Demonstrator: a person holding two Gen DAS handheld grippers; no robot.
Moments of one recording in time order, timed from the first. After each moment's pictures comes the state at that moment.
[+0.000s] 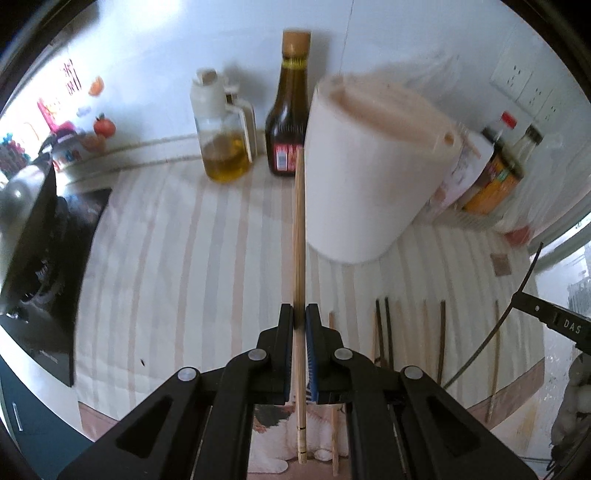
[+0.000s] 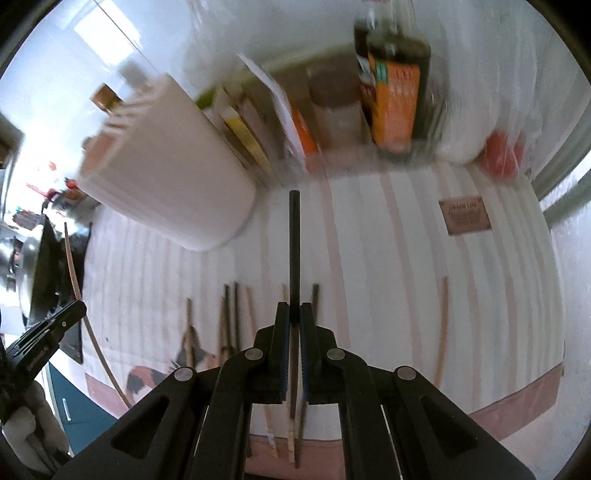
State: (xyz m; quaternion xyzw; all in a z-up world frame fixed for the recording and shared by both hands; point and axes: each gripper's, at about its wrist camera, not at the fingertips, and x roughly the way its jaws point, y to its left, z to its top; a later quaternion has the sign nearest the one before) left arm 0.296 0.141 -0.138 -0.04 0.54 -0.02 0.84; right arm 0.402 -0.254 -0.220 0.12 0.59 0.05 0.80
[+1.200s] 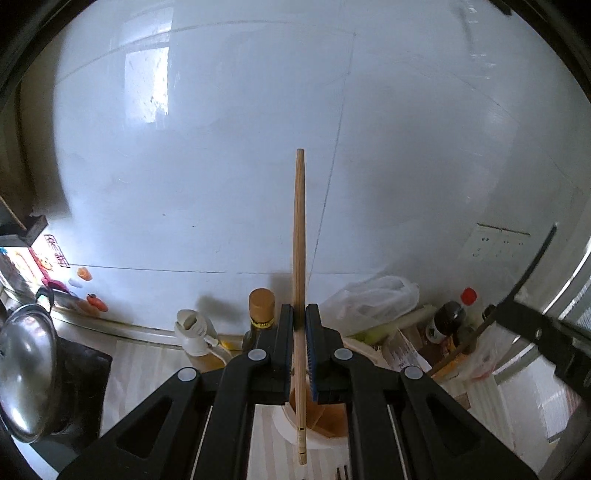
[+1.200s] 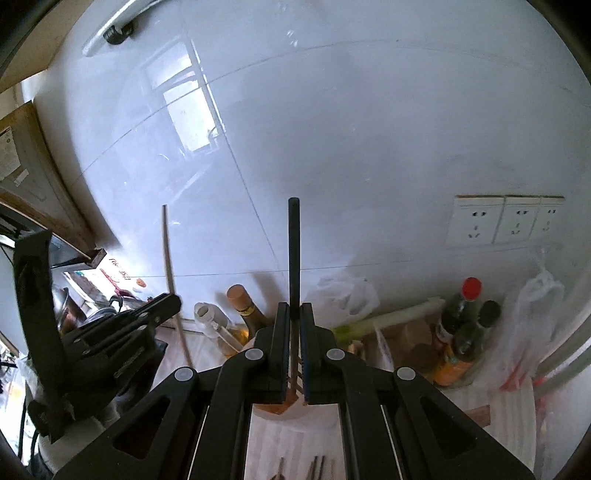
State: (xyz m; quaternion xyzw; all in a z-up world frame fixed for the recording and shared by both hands) left arm 0.428 0.137 0.014 -0.05 0.35 -0.06 0.93; right arm 0.507 -0.151 0.006 0.09 0.37 0.12 0.92
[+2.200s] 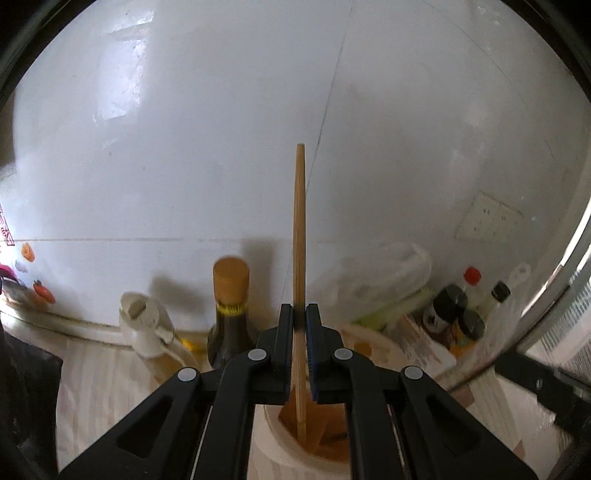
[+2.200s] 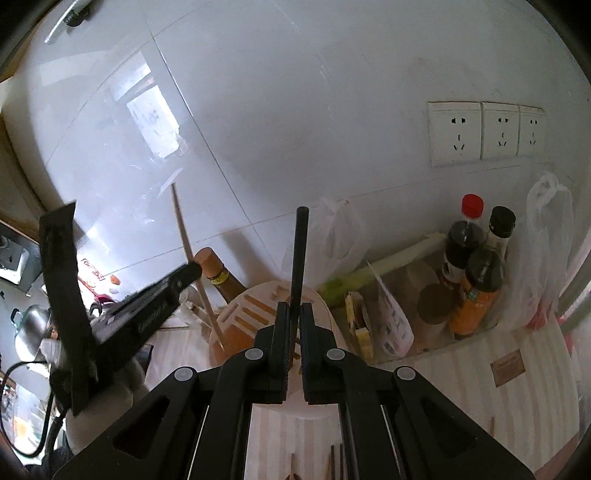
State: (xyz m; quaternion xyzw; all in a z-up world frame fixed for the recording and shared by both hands) left arm 0.442 0.140 -0.062 -0.06 0.34 -0.12 0.93; right arm 0.488 -0.153 -0.087 0.15 0.38 0.07 0.91
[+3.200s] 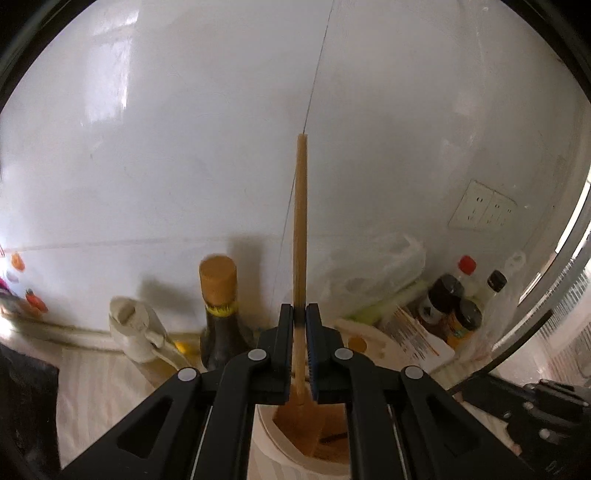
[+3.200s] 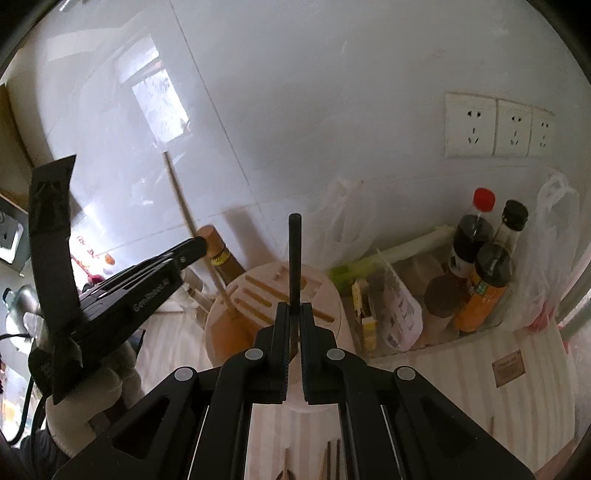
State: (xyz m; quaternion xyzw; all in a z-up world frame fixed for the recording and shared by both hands) left arm 0.450 0.132 -0.065 -0.05 0.35 -0.15 0.92; right arm 0.495 -0.132 -0.107 0.12 0.41 0.09 0.90
